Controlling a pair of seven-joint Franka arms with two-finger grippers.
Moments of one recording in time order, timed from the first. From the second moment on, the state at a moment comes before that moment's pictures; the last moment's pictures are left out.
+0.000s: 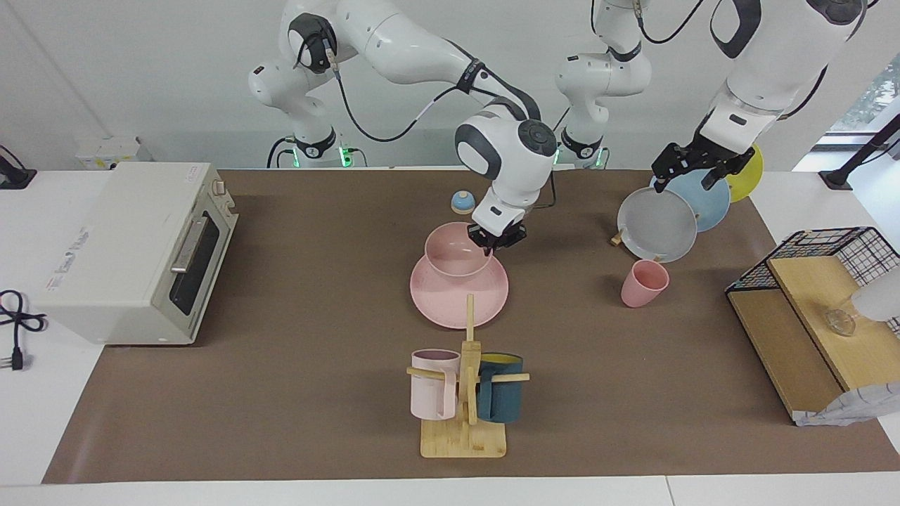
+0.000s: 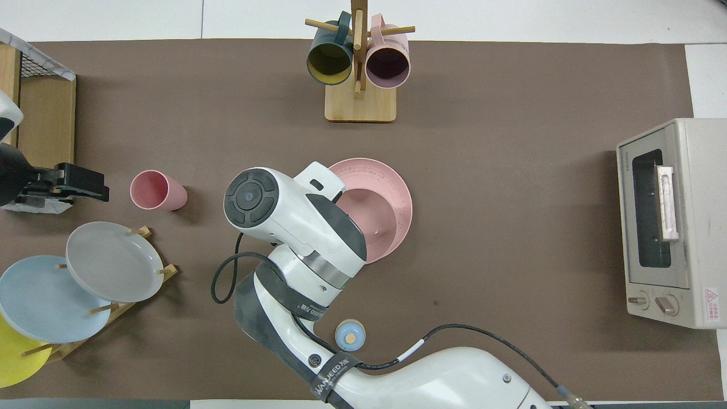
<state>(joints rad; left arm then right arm) -0.08 -0.07 -0.01 -1.69 -0.03 1.57 -0.09 0.78 0.62 0.01 -1.31 -0.08 1.81 0.73</state>
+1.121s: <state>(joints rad) -0.08 0.14 -0.02 -1.96 -0.09 2.04 -0.09 0.76 0.64 0.00 -1.37 -0.12 1.95 0.73</state>
